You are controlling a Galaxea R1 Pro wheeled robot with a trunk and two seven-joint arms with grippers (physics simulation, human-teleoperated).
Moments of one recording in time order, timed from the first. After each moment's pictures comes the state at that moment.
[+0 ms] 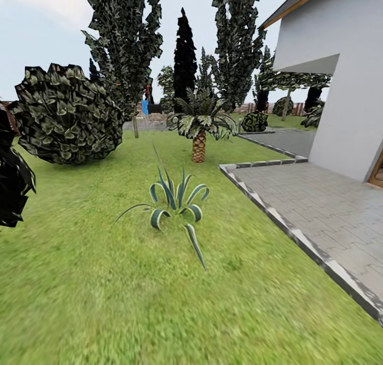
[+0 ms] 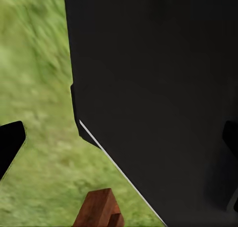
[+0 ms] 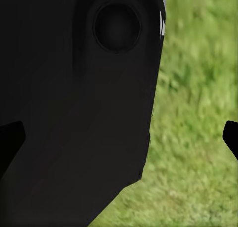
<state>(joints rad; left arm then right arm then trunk) 0.07 0.04 0.00 0.00 0.00 0.00 -0.07 -0.07 -0.02 0.01 0.08 0.08 0.00 0.02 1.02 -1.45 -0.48</state>
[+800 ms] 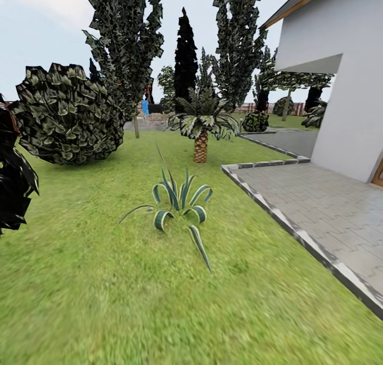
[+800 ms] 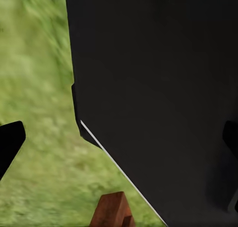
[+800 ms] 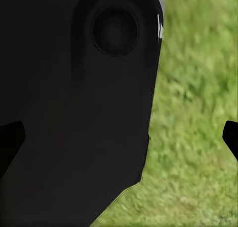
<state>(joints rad) 0.07 0.04 0.00 0.00 -0.01 0.00 -0.07 -0.07 -0.03 0.01 0.08 0.08 0.00 0.01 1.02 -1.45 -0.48</state>
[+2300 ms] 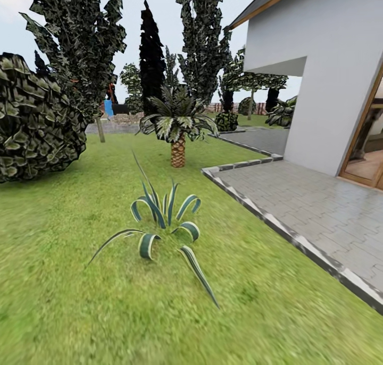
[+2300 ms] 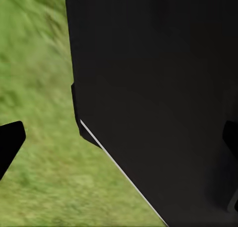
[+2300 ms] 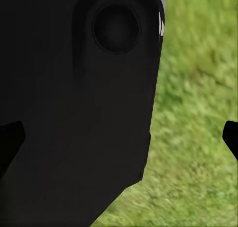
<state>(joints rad) 0.07 0.04 0.00 0.00 -0.01 0.01 -0.07 -0.07 -0.02 0.00 0.08 0.07 0.00 0.01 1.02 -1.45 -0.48</state>
